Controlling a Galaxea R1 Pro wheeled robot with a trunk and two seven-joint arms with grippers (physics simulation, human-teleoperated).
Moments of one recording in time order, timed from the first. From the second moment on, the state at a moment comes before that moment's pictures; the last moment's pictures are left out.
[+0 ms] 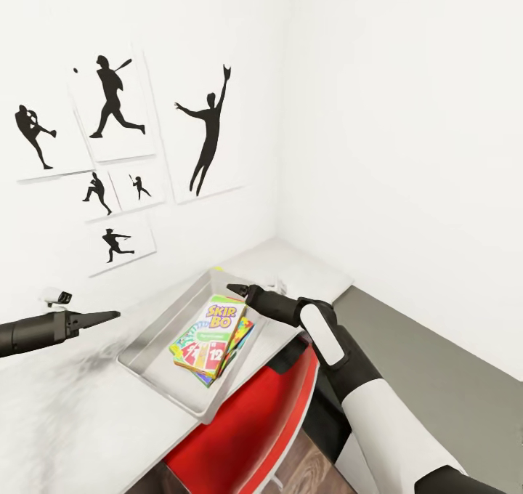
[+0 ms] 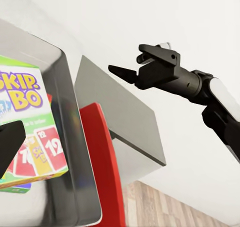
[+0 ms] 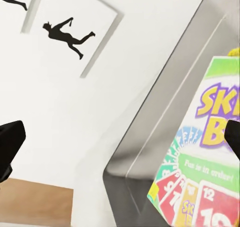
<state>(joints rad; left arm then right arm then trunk) -0.53 0.49 0.37 -1.28 0.12 1.01 -1.57 -0.78 0.17 0.25 -0.96 -0.88 0.67 0.19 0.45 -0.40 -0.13</state>
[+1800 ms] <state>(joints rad) -0.53 0.49 0.37 -1.28 0.12 1.01 -1.57 -0.78 0.17 0.25 -1.01 -0.69 0.67 0.18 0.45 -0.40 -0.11</state>
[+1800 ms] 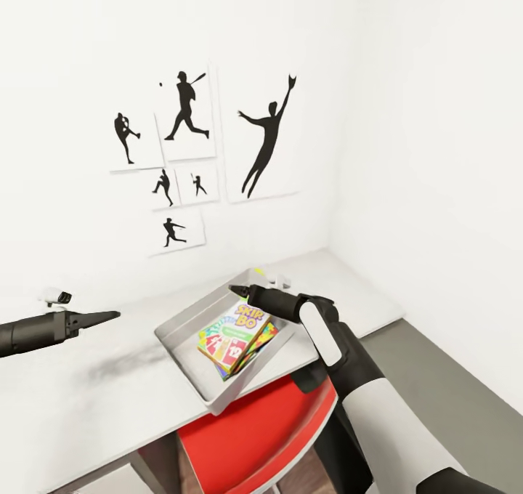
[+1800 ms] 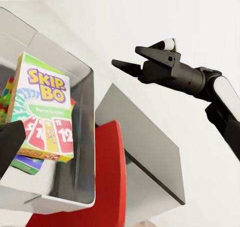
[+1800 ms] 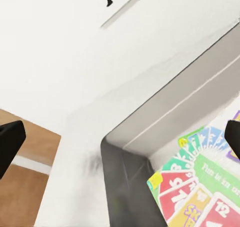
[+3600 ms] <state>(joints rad) -0.53 0.49 0.37 -1.28 0.11 1.01 -1.57 -0.78 0.17 0.25 -1.06 -0.69 0.67 0.19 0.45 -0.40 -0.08</state>
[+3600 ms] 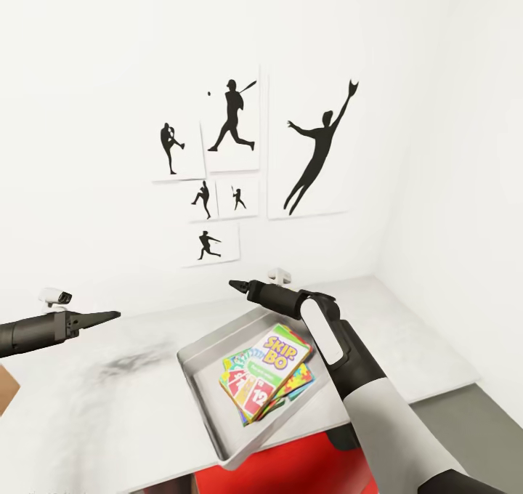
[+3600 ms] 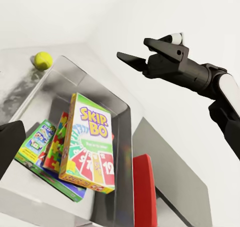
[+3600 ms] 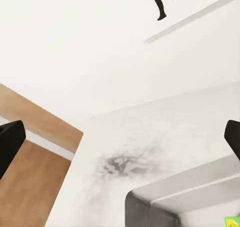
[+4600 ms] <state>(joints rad) -0.53 0.49 0.37 -1.28 0.11 1.01 -1.57 -0.78 0.17 0.24 -1.05 -0.69 0.67 0.19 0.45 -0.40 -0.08</state>
